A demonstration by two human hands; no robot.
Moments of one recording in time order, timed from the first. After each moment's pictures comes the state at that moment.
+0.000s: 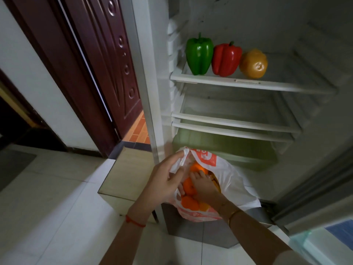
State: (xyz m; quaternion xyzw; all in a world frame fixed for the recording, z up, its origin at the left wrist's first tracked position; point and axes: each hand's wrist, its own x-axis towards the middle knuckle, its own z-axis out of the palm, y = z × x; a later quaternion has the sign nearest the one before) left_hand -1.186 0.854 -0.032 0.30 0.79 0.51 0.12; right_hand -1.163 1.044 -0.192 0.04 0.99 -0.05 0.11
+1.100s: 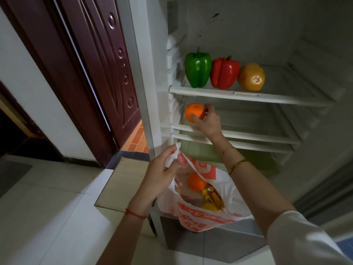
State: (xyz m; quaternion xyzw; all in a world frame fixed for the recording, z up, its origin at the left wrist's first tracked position) left_hand -1.223 0.869 -0.008 0.23 0.77 0.57 0.17; right_hand -1.301 1.108 -0.012 0.22 0.85 -0.41 -0.24
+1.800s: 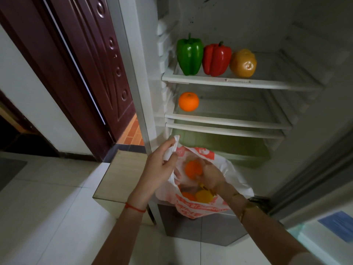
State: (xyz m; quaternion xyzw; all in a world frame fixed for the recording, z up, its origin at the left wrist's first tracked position) left_hand -1.206 0.870 -0.017 0.25 0.78 0.55 0.14; right_hand -1.162 1.076 -0.148 0.16 0.96 -0.24 0.04
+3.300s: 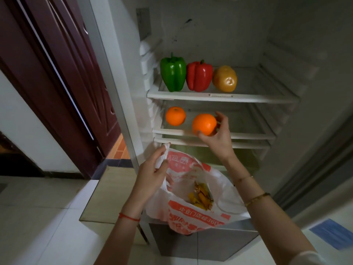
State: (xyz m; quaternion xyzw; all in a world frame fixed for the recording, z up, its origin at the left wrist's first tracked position) left_hand -1.227 0.893 -0.019 0.25 0.79 0.54 0.12; right_hand -1.194 1.129 -0.011 0.20 0.79 -0.48 -0.32
